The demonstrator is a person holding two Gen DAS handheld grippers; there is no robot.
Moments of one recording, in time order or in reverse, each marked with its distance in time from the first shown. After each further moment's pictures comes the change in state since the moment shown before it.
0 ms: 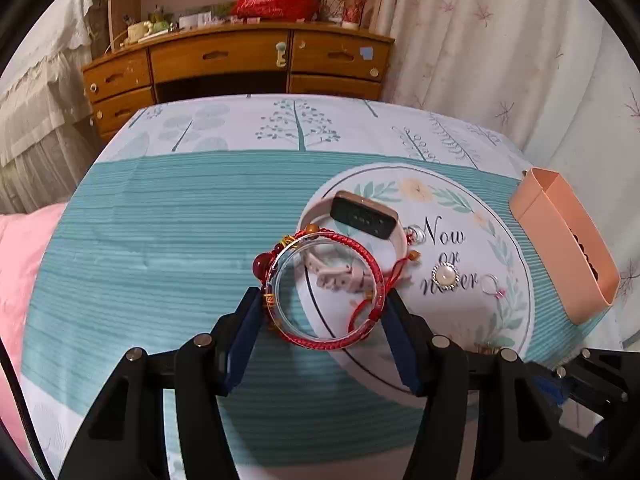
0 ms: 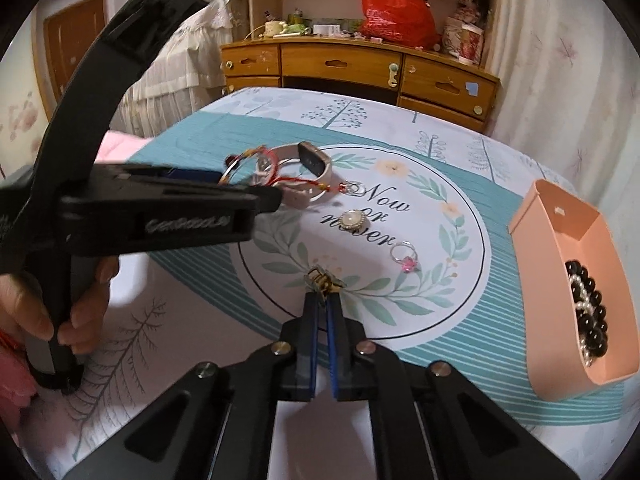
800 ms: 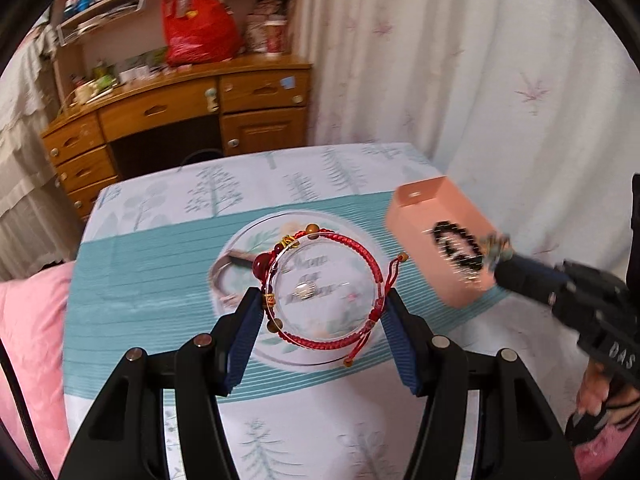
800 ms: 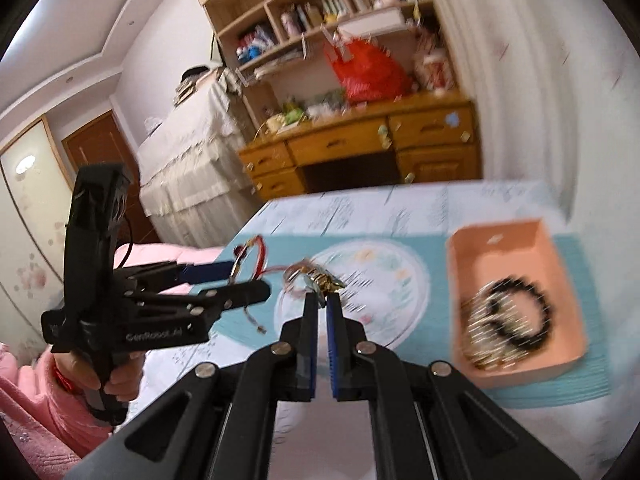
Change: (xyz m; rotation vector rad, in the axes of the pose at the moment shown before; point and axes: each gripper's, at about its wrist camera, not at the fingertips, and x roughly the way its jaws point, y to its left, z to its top) left arm -0.113 -0.087 0.022 0.193 -0.041 -0.134; right arm -0.137 -0.087 0.012 0.240 -0.259 0.211
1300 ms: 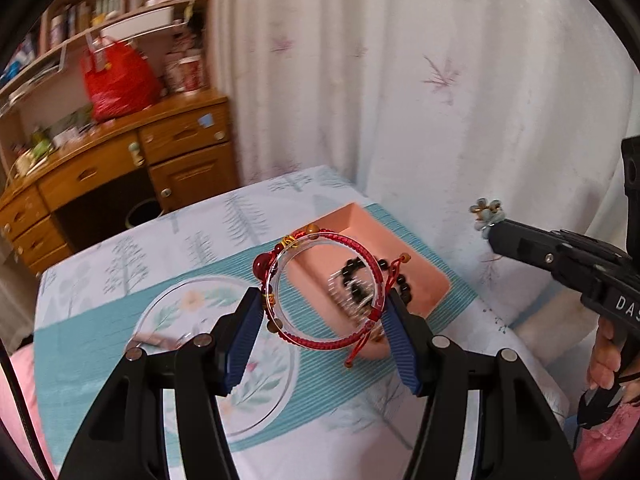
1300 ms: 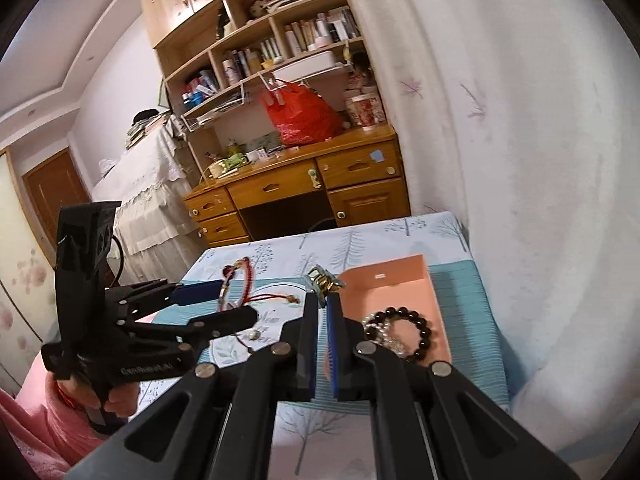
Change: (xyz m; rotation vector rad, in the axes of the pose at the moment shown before) left arm 0.030 -0.102 0.039 0.205 -0.059 -0.123; right arm -0.073 -0.069 0.014 0.090 -0.112 -0.177
